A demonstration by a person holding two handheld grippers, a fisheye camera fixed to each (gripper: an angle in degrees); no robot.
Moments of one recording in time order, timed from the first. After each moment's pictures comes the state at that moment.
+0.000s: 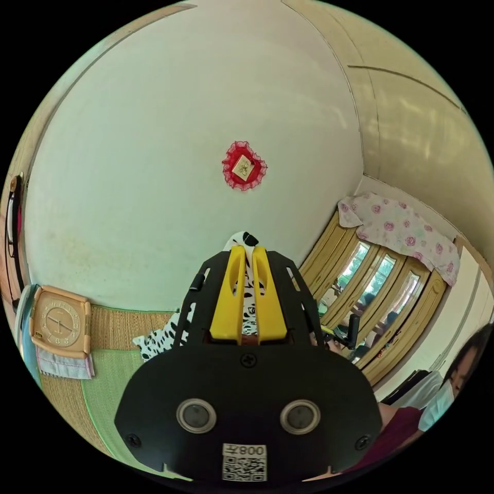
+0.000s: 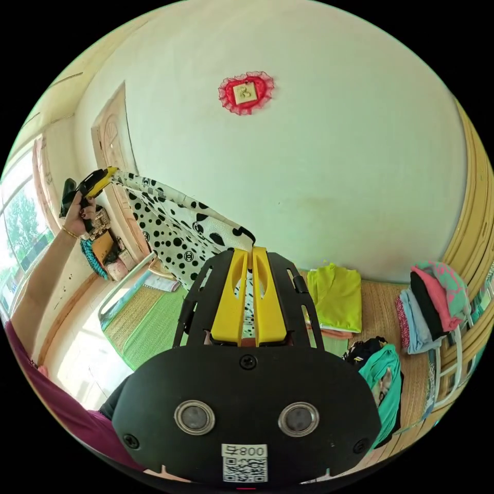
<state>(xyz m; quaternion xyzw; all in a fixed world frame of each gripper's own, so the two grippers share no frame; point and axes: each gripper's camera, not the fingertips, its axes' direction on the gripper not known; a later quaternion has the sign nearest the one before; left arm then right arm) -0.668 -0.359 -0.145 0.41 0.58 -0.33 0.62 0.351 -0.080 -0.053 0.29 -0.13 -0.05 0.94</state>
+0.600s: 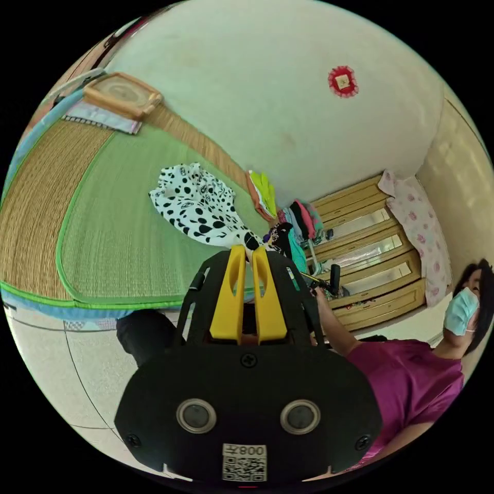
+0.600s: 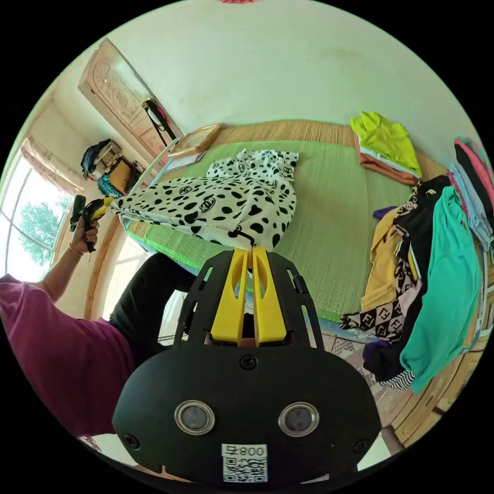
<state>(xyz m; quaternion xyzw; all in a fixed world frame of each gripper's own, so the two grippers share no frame) -0.463 -0.035 0.029 0.05 0.73 -0.35 0.59 0.269 0.202 0.183 -0.05 -0.21 -0.05 0.97</state>
